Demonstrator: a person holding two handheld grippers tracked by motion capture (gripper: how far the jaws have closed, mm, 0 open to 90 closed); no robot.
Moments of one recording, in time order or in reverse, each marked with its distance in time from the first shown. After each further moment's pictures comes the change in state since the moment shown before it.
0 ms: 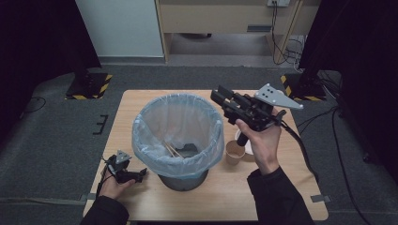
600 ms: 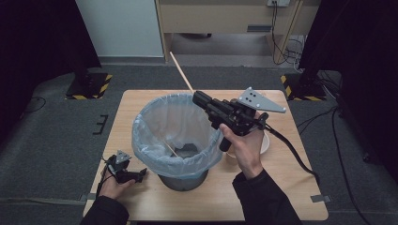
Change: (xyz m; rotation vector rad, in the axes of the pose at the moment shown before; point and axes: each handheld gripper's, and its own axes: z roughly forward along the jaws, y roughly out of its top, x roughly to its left) left arm 0.000 0.000 0.000 0.001 0.001 -0.001; right arm 0.040 -0.007 0.024 -0.019 0.146 0.054
